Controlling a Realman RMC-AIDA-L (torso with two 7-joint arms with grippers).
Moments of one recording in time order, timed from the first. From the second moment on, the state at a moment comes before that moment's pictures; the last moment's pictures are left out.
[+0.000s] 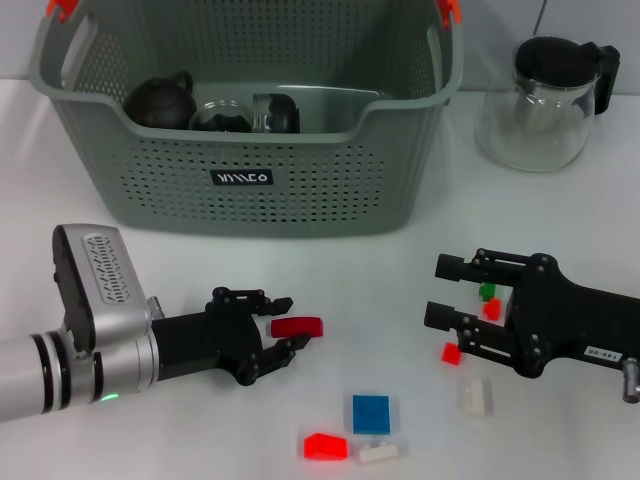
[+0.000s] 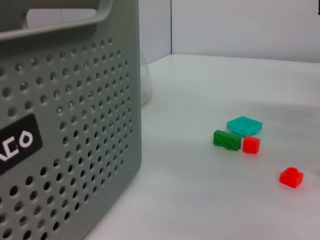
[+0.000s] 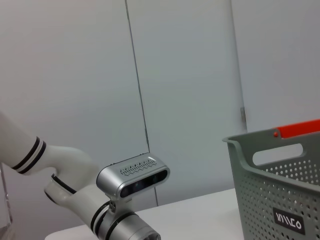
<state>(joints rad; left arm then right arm) -0.50 -2.17 0.63 0.37 2.06 1.21 -0.80 0.43 2.07 -0.88 -0.44 -1.67 -1.69 1.00</state>
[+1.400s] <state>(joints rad) -0.51 -2.17 0.65 0.36 2.06 1.17 -0.85 0.43 2.07 -0.87 -0.44 -1.67 -1.69 1.00</state>
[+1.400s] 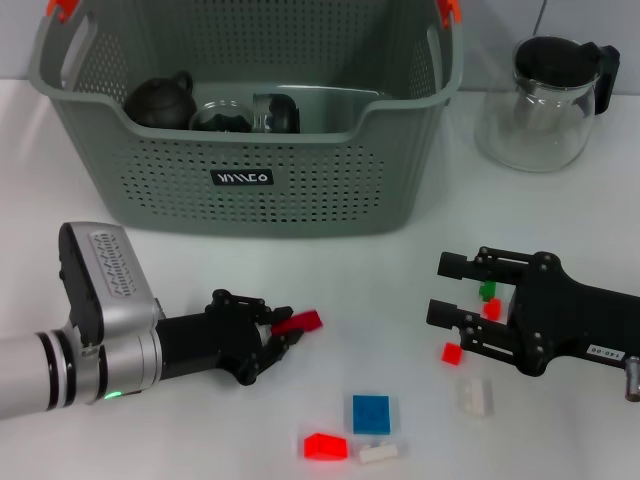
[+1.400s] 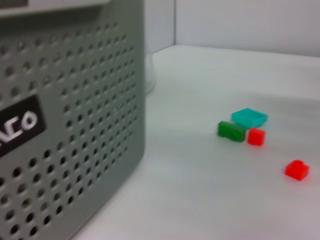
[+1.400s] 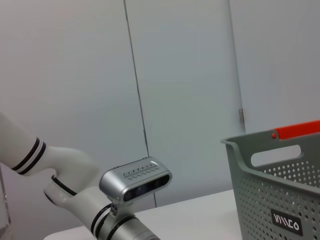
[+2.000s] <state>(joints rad) -0.40 -2.15 0.63 0.67 2.05 1.52 -1.11 0.43 2.07 -0.87 -0.44 -1.67 -1.70 1.00</state>
